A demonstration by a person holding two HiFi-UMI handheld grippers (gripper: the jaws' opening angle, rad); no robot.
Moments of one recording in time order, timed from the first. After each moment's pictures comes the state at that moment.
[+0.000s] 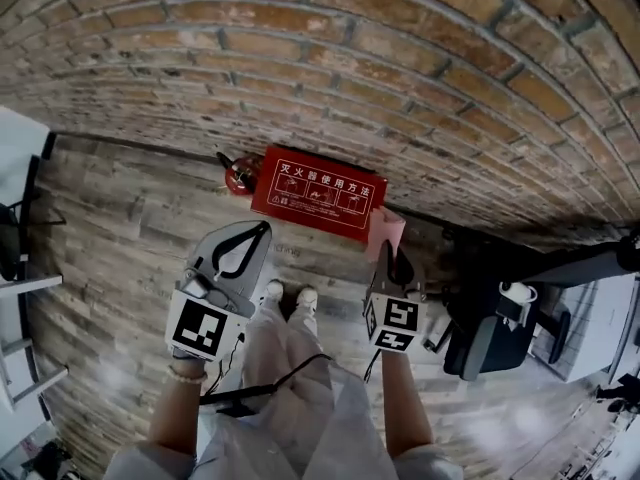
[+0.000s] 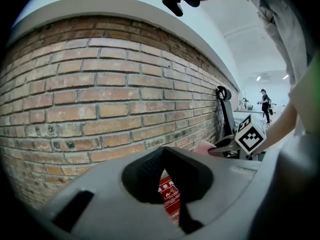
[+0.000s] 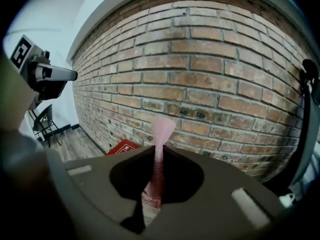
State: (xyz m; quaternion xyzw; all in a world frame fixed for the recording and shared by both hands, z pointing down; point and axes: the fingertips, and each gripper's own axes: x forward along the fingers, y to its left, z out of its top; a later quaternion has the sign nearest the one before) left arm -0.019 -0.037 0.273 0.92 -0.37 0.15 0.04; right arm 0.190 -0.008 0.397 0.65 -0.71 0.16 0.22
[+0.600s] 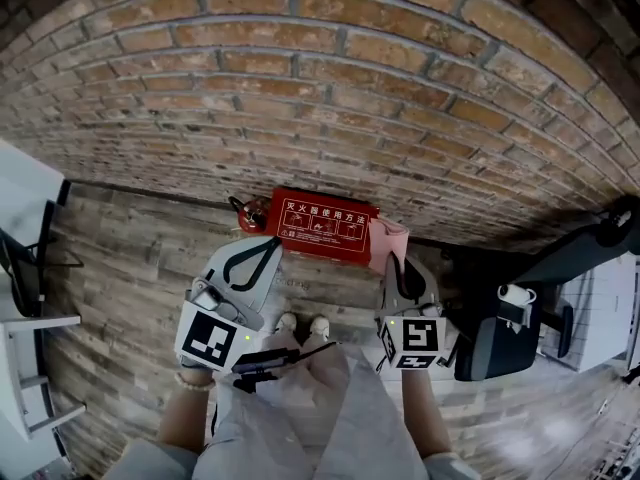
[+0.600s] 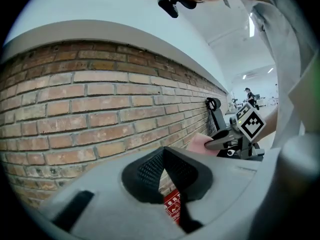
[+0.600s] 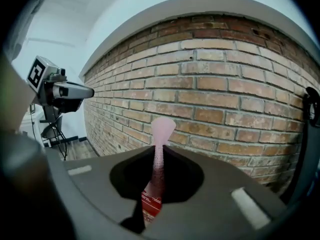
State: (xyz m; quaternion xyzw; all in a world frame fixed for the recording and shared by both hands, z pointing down) left arm -0.013 -0.019 0.161 0.94 -0.33 0.11 -0.02; right arm 0.168 0.005 0.247 0.63 -0.76 0.09 0.16
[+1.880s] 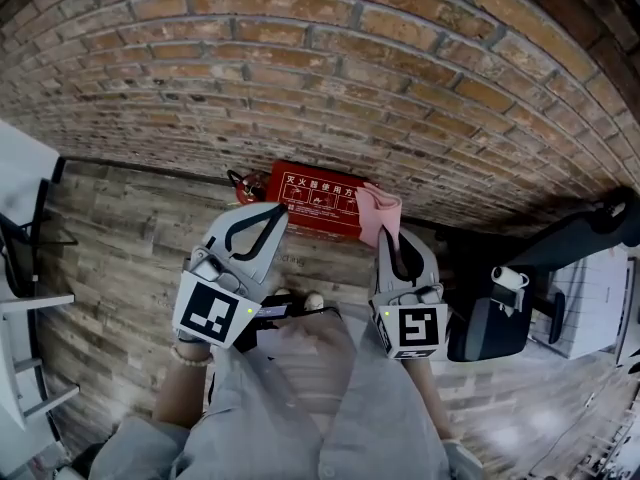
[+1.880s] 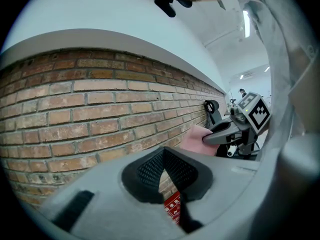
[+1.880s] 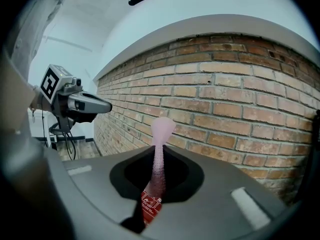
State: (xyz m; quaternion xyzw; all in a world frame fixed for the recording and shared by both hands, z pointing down) left arm -0.017 -0.010 0.140 0.94 -0.32 0.11 -0.06; right arm 0.123 0.015 0.186 0.59 -0.80 0.02 0.15
